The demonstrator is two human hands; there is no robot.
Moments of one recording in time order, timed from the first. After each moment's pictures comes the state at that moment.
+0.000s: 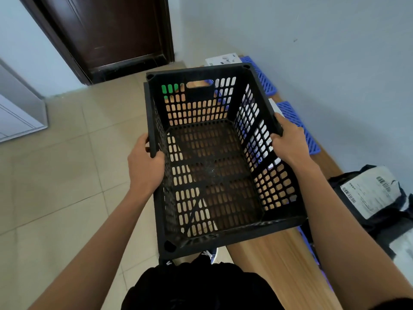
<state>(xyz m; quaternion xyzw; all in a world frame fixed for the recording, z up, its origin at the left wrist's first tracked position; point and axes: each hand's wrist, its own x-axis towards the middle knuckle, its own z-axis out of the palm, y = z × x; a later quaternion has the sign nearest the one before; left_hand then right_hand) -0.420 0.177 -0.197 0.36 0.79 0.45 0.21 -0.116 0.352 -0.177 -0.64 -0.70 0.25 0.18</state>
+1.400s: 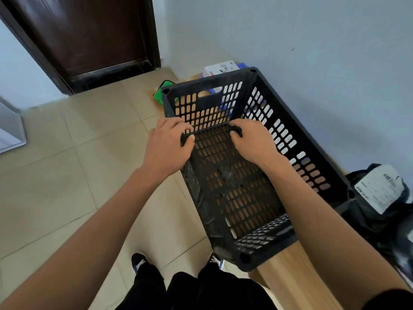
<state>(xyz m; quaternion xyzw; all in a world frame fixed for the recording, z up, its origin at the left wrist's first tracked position) -0.494 0.243 -0.173 0.65 0.71 0.25 0.10 -0.272 0.321 -0.147 -0.55 -0.82 0.14 0.12</state>
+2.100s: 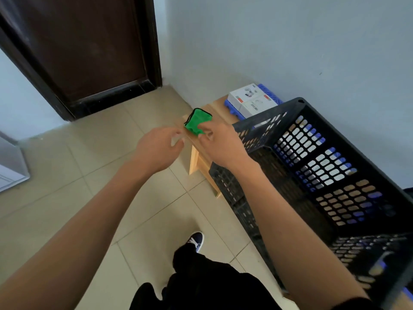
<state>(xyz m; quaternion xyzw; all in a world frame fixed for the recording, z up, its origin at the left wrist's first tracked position) -0.744 0.322 -0.151 0.69 0.69 0.17 0.17 -0.560 0.346 -0.116 -0.56 -0.77 0.25 0.16</state>
